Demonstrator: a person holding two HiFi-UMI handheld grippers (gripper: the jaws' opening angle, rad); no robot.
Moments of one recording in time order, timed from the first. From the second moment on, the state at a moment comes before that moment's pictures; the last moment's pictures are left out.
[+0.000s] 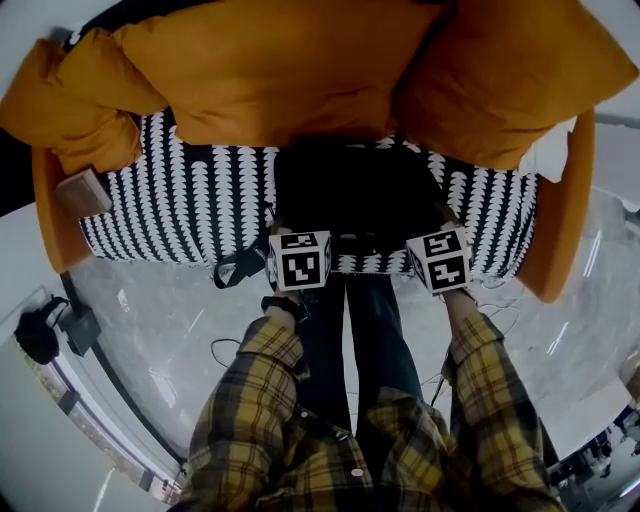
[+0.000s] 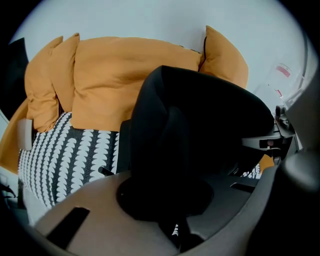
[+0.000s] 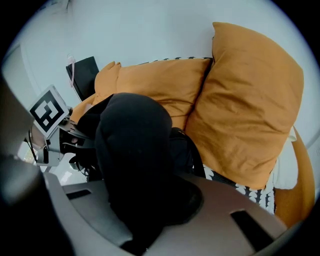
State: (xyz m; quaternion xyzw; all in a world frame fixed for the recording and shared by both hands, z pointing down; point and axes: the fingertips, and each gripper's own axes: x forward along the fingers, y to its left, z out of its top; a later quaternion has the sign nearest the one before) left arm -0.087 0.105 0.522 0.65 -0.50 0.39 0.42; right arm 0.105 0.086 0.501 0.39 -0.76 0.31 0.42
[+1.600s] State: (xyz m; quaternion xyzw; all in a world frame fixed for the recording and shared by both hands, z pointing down) left arm -0.092 0.089 0.364 0.68 -0.55 0.30 0.38; right arm 0.103 0.077 0.362 0.43 -0.78 0.28 0.35
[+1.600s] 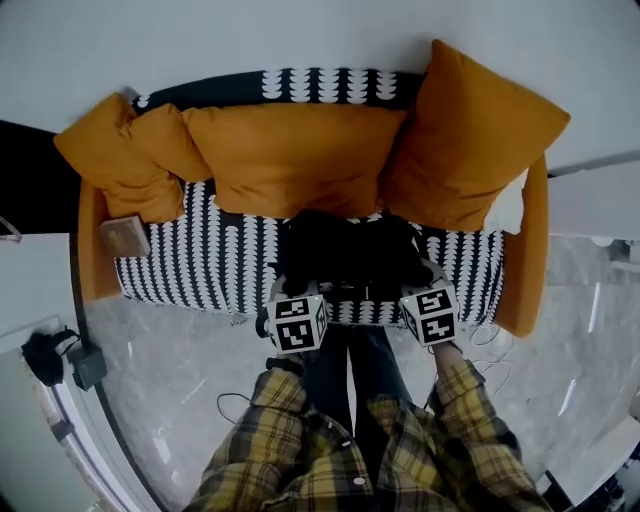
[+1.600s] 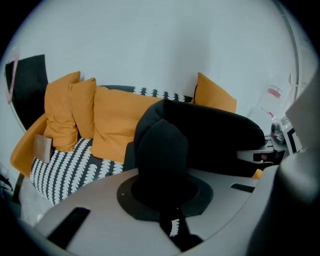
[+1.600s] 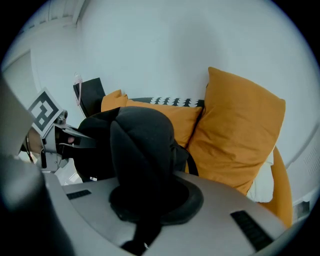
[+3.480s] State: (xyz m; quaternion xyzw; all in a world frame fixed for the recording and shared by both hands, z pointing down) left arm -0.063 0.019 0.022 0.80 -0.54 0.12 0.22; right arm 0.130 0.046 0.009 0.53 -0.83 0.14 0.11
